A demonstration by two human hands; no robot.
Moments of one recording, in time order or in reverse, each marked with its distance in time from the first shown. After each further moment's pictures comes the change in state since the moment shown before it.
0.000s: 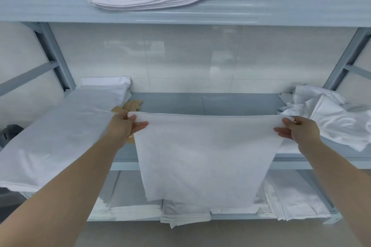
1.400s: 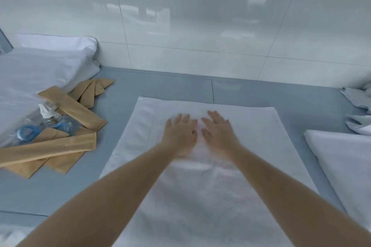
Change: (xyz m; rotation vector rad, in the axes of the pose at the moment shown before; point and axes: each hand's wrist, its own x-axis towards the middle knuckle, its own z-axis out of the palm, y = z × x) left_hand 0.288 -0.250 0.201 1.485 -0.286 0.454; right_hand 0.204 0.207 0.321 -1.087 -0.614 -0.594
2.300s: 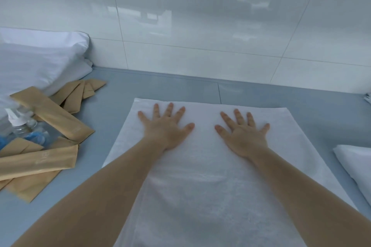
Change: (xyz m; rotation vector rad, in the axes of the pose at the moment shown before) left_hand 0.066 -0.066 0.006 0.208 -0.053 -0.211; right_hand 0.061 0.063 0.015 -0.275 -0.098 0.262
